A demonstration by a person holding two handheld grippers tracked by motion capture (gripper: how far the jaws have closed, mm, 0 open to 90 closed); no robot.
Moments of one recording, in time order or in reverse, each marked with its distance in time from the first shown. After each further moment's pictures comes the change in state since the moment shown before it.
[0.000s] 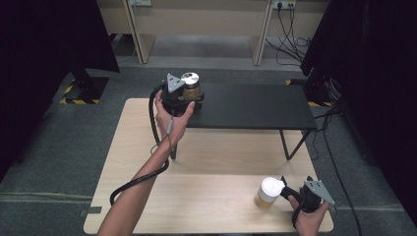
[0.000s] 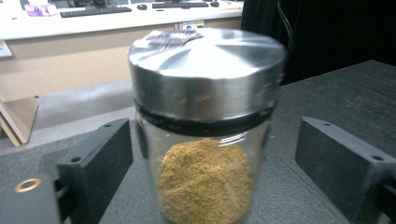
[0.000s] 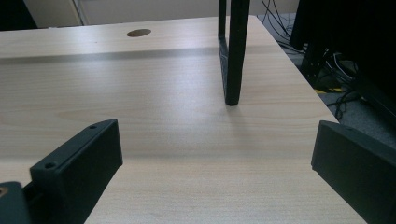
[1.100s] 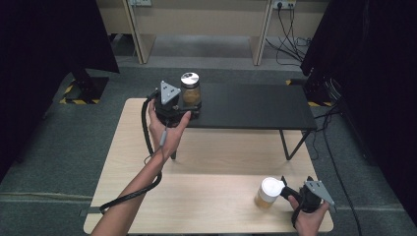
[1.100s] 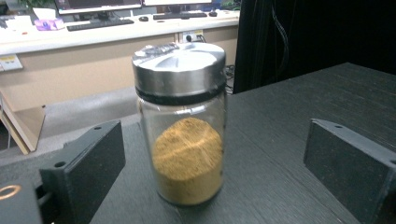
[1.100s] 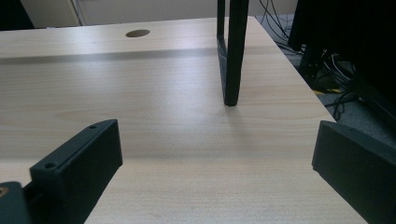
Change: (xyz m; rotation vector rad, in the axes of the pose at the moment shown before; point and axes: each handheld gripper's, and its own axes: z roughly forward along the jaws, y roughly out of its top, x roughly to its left) left arm -0.011 -0.008 -0.044 -0.029 -0.014 0.007; right arm 0.001 0.000 0.000 -0.003 -0.005 -0.004
